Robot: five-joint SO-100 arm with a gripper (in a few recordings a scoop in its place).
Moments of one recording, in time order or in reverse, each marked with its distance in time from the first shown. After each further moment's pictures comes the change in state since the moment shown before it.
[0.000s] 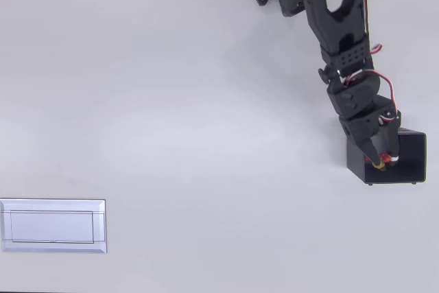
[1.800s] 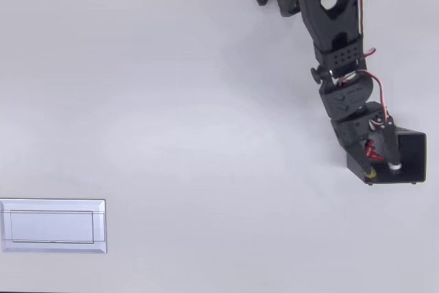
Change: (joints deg) arm 7.8 -19.2 -10.1 -1.8 -6.3
